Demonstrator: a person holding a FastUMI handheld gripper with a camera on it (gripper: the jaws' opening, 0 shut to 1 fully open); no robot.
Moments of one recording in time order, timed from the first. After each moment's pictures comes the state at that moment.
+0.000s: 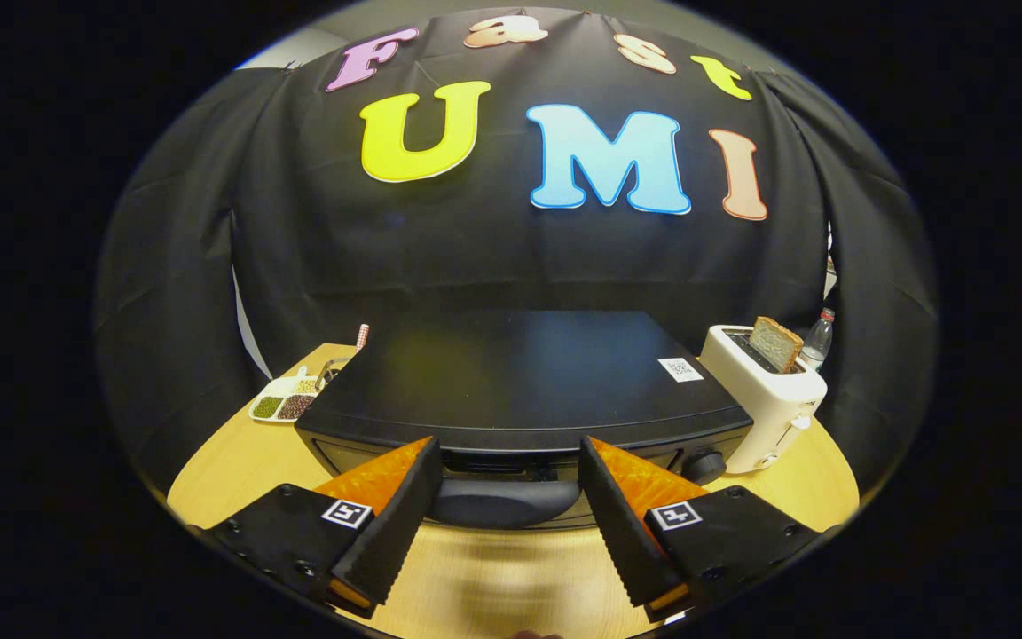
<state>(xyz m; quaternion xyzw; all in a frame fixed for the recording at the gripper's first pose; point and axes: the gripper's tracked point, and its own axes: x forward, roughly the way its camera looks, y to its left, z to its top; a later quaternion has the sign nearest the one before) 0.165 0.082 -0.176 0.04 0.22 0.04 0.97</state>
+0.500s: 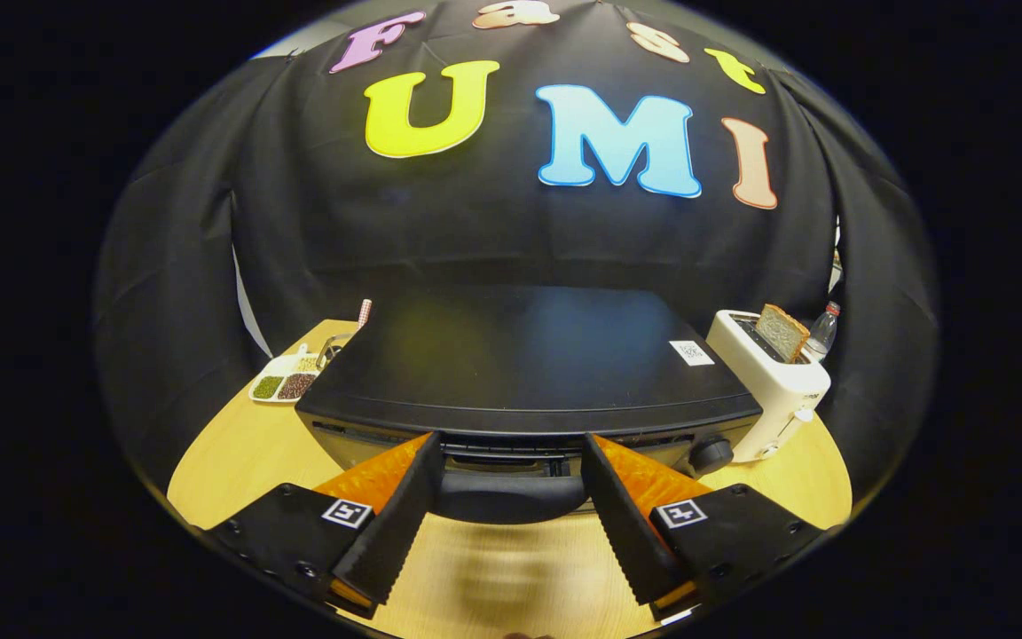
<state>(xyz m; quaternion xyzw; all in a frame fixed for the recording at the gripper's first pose) 0.154 0.084 -0.183 0.02 0.26 0.04 0.97</state>
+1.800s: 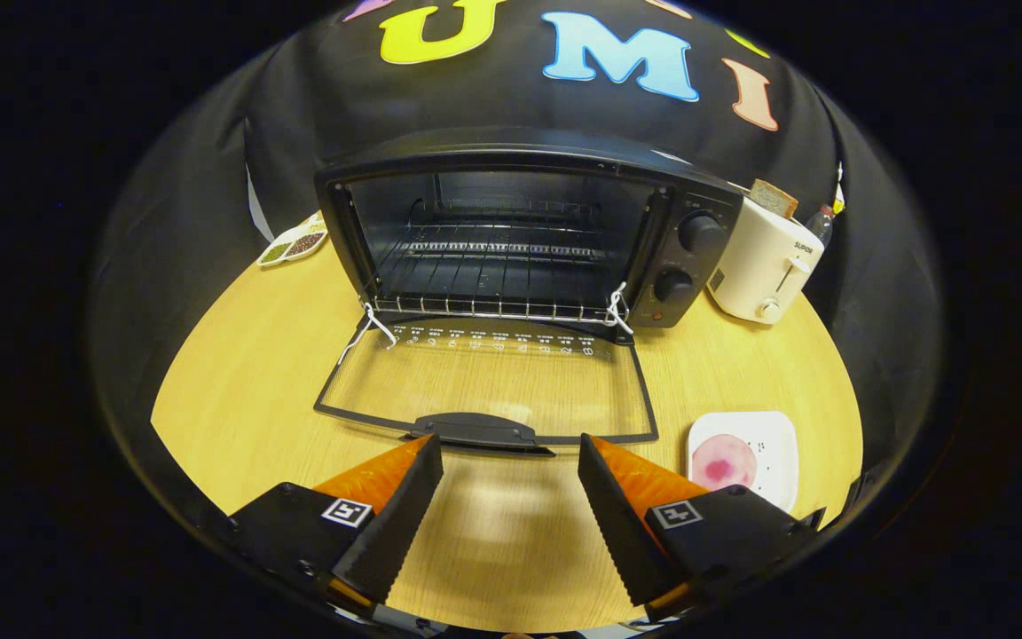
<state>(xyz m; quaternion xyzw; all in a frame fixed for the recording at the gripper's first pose) 0.005 0.060 -0.293 0.00 0.41 0.05 0.91</state>
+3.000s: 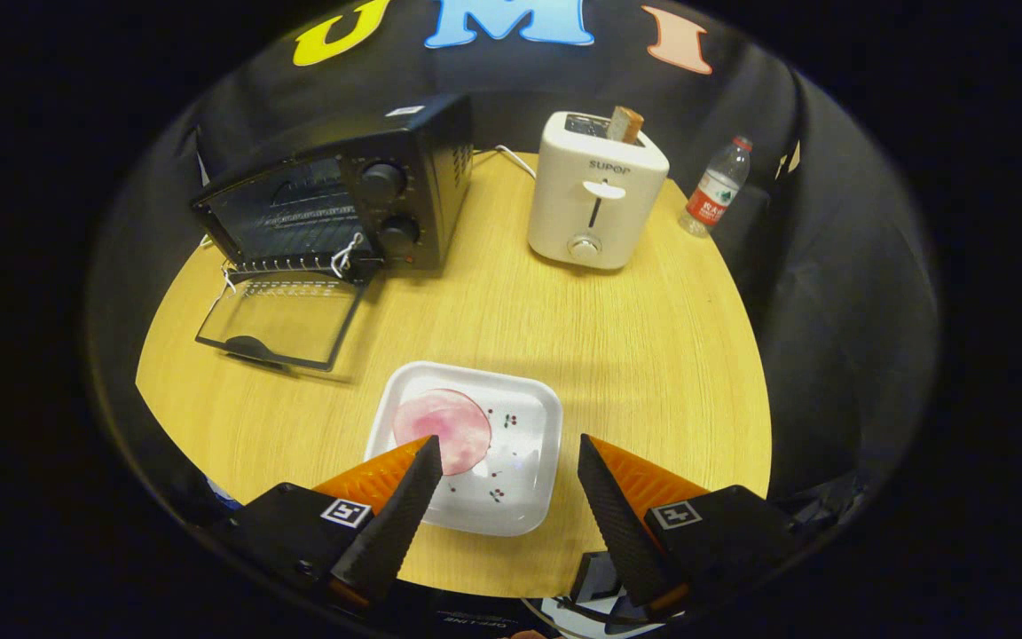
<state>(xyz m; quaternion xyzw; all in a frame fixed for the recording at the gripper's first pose) -0.019 -0.199 -0.318 0.01 0.52 0.03 0.85</state>
